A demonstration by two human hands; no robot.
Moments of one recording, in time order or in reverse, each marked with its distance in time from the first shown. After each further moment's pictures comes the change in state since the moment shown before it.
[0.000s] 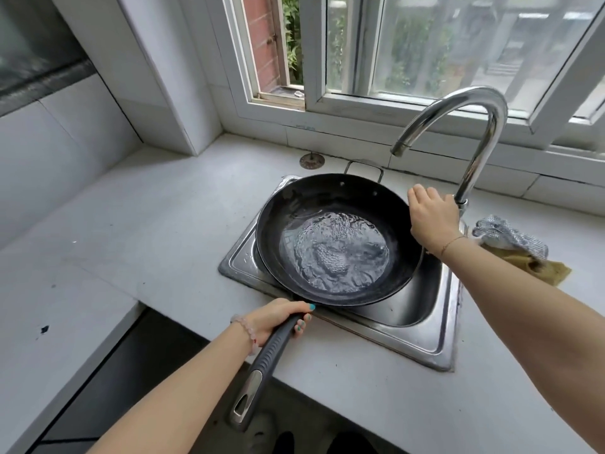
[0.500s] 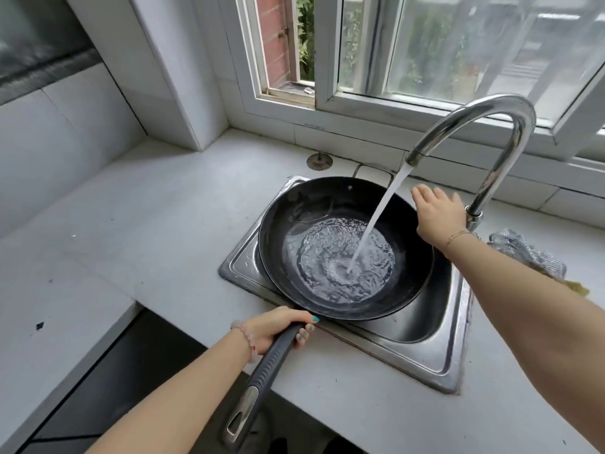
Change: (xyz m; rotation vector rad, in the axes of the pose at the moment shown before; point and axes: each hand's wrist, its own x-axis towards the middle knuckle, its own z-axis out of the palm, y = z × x) left_hand 0.007 0.005 -0.001 -0.067 -0.024 -0.088; right_hand 0.035 0.004 0.006 0.051 -0.110 -0.011
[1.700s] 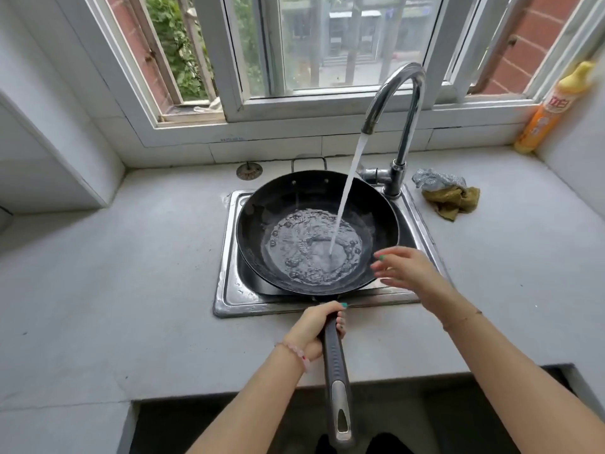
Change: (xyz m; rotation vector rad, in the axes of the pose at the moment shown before) left_hand -0.002 0.000 -0.012 0.012 -0.180 -0.102; right_hand -0.180 -0.147 -0.059 1.660 -0.046 0.944
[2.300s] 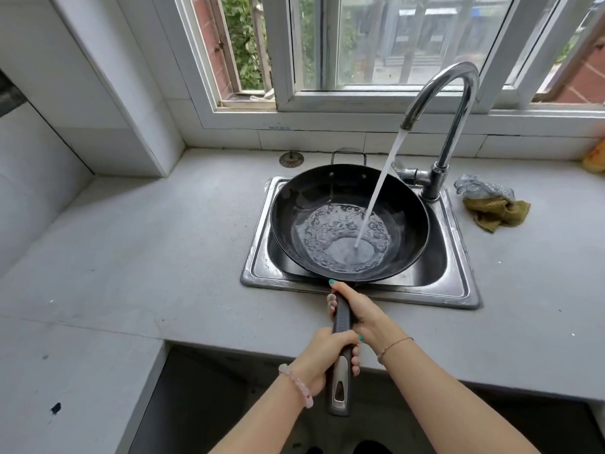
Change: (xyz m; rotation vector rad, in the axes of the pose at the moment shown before) left_hand -0.067 -0.058 0.000 0.255 0.095 0.161; right_hand -0.018 0.064 0.105 0.671 -0.386 0.476
